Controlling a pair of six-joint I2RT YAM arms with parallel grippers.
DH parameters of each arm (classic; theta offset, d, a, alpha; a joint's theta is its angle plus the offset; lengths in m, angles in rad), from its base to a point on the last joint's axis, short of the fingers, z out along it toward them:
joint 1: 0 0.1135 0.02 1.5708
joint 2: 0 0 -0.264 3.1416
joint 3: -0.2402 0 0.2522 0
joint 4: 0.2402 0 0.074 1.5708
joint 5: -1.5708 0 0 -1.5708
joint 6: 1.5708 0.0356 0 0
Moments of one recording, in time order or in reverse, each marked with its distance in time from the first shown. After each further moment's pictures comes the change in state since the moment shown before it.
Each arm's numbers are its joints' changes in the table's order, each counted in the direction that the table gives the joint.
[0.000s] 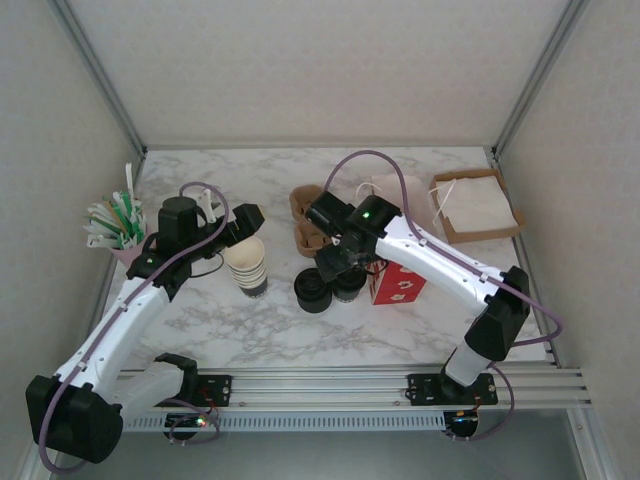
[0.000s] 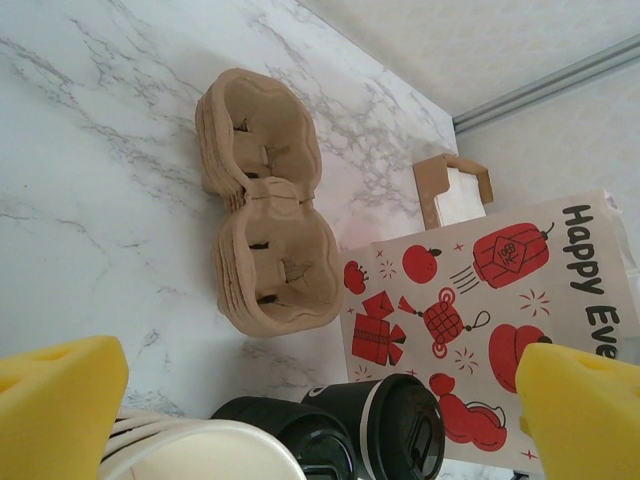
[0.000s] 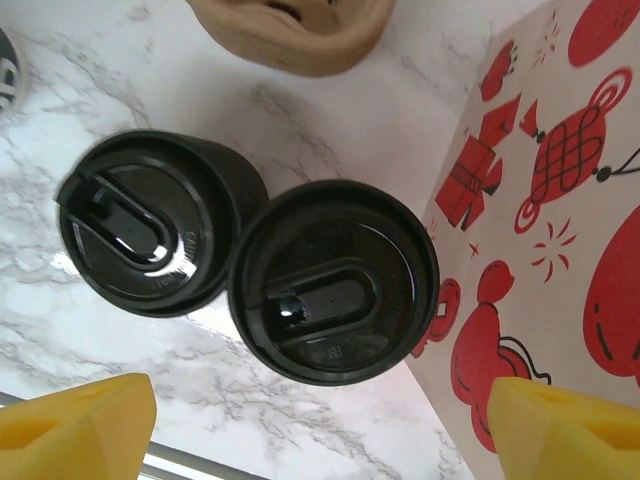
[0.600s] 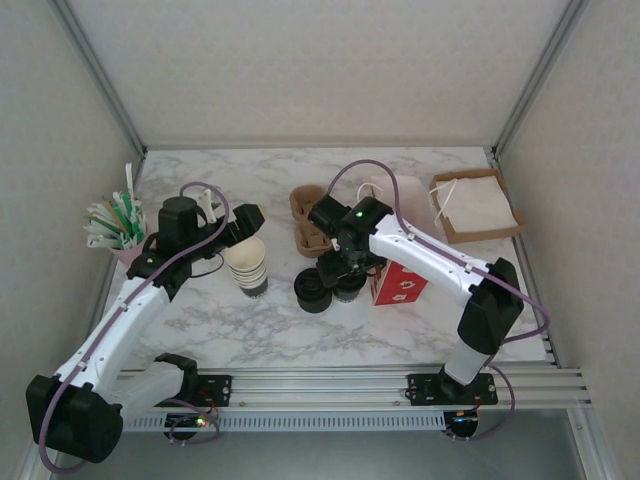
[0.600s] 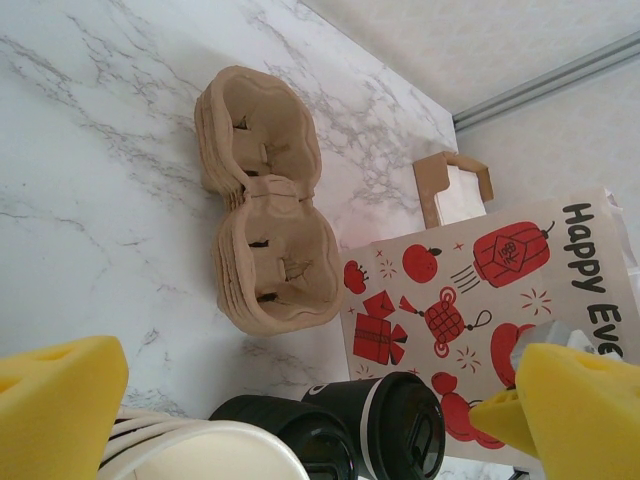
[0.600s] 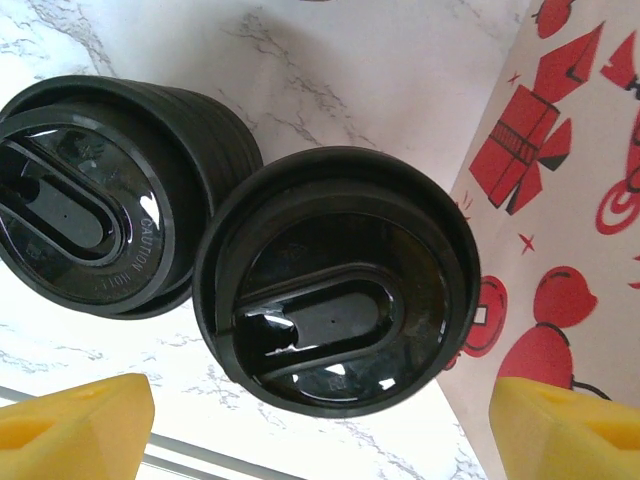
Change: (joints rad) left arm 0.000 0.000 0.000 0.001 0.000 0.002; right arm -0.043 -0.051 0.073 -0.040 0.086 -0.027
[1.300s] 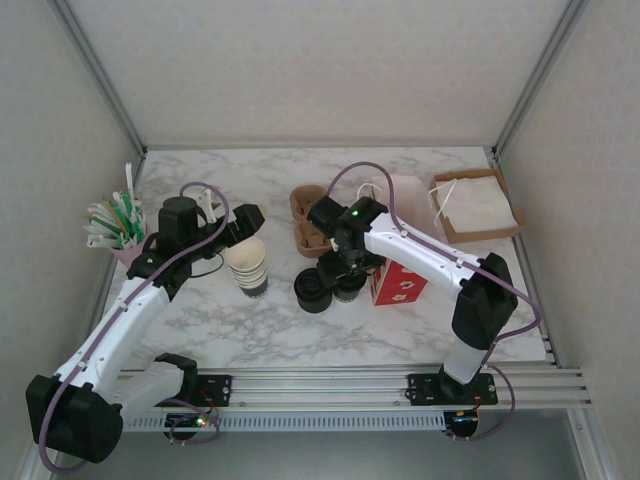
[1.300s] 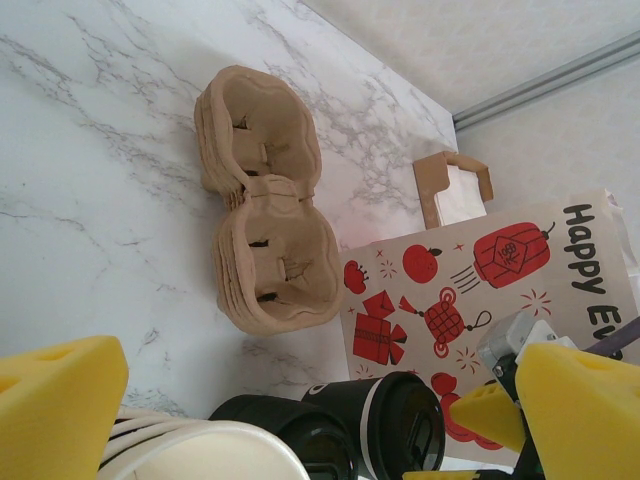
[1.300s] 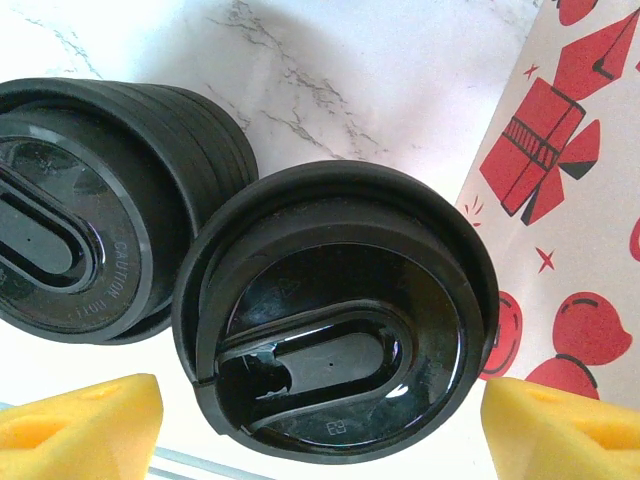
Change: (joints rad) left arm 0.000 0.000 0.000 0.000 -0.001 0.000; right arm -0.019 -0.034 0.011 -0.014 0.017 -0.005
